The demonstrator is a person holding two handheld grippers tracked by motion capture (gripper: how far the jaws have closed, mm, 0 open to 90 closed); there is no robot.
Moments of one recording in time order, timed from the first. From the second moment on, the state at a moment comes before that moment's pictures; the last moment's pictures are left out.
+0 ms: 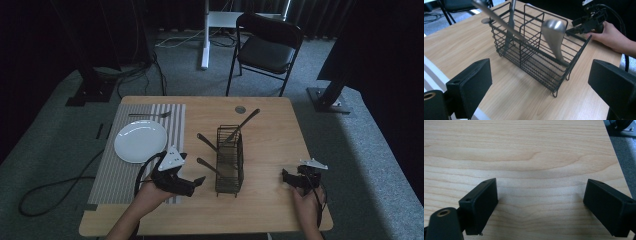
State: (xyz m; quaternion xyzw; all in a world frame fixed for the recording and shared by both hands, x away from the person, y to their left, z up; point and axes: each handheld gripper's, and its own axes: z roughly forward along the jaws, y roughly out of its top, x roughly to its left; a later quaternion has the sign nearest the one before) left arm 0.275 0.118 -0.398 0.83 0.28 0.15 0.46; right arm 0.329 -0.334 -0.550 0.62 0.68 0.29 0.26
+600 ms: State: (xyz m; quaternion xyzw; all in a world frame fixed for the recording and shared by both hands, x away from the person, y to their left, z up) left arm 0.280 0.103 -0.392 0.82 0.27 0.11 0.49; right arm 0.329 -0.334 -0.550 0.62 0.68 0.29 0.26
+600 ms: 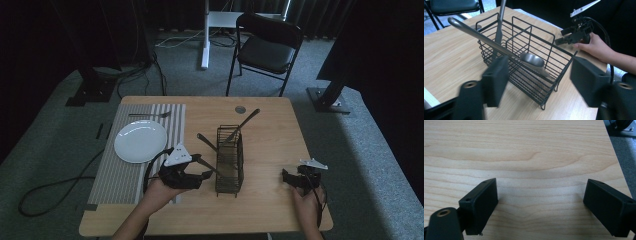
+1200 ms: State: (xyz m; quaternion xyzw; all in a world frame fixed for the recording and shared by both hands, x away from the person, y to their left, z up) left arm 0.283 0.099 -0.395 0.83 0.26 0.12 0.49; right arm 0.329 -0.334 -0.550 0.62 0.68 0.29 0.26
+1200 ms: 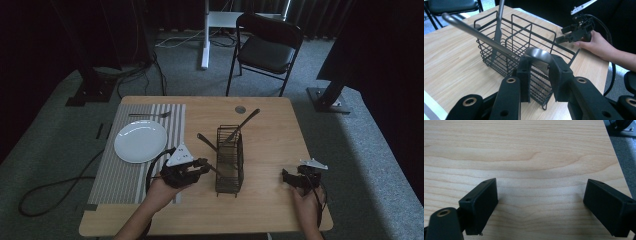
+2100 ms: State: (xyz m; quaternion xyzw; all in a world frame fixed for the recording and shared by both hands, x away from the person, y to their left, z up) left arm 0.301 0.044 -0.377 0.82 0.21 0.10 0.52; right arm 0.329 -0.334 -0.550 0.62 0.68 0.29 0.26
